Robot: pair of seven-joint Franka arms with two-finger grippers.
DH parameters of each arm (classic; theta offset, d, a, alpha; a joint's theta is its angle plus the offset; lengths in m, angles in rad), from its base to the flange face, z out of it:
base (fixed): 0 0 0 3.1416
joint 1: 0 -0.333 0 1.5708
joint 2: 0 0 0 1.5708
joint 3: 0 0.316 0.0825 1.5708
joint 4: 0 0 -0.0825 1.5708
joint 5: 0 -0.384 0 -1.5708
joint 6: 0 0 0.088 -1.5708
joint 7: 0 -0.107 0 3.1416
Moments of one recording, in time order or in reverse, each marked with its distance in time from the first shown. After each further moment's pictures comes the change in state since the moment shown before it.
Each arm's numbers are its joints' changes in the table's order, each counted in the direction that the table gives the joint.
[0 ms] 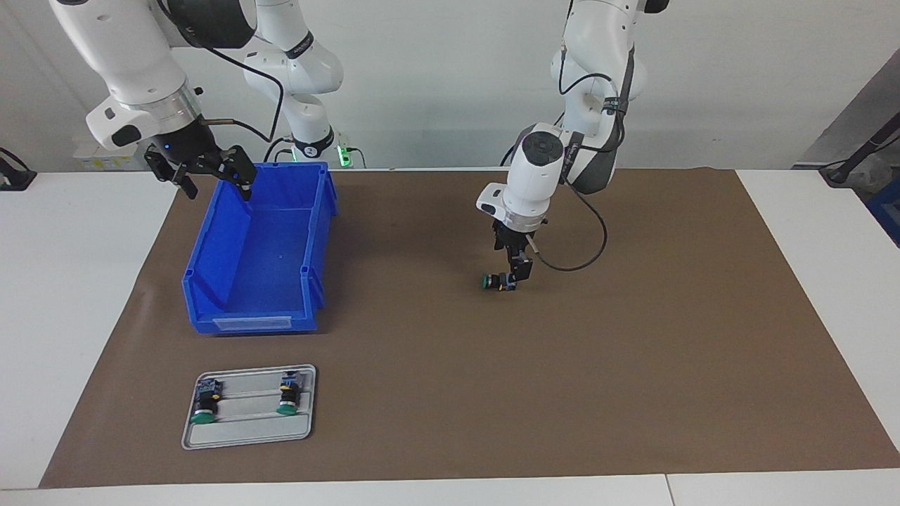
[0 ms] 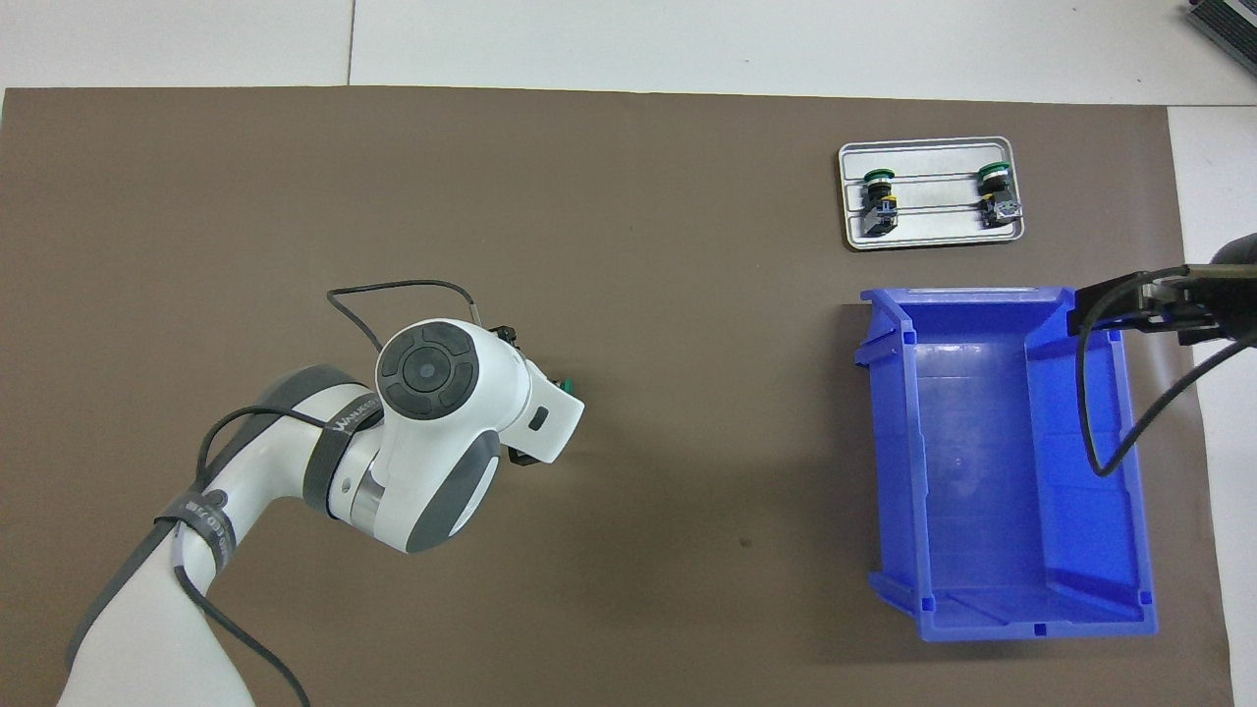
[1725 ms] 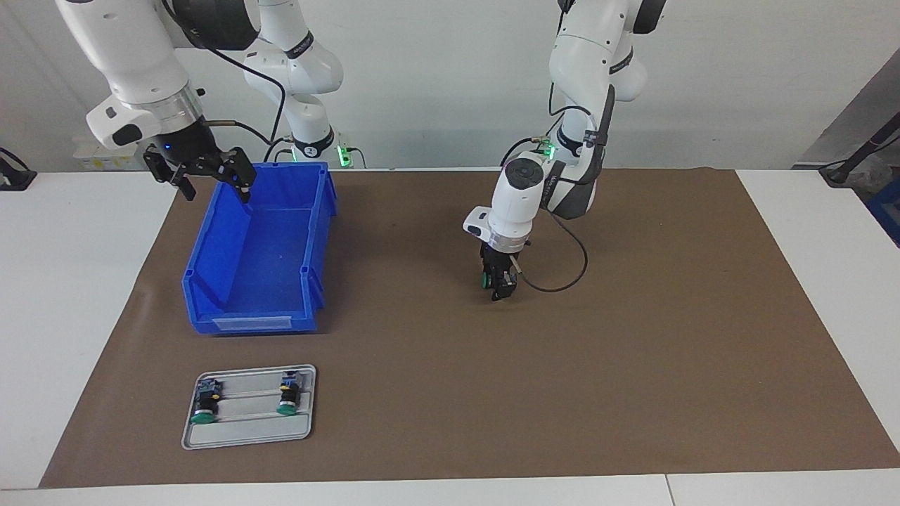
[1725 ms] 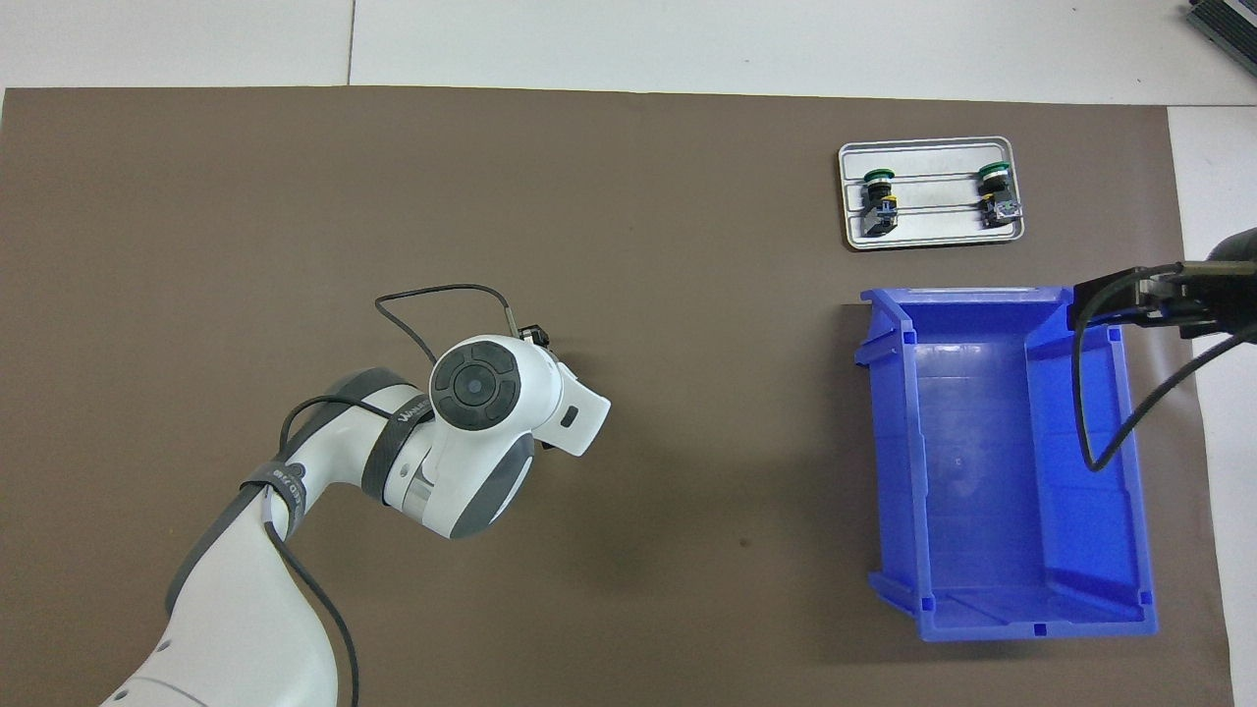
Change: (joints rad) left arm 0.024 0.119 0.001 0.007 -0.032 0.185 0.024; right arm 0.000 -0.001 0.005 -0.003 0.010 0.015 -0.008
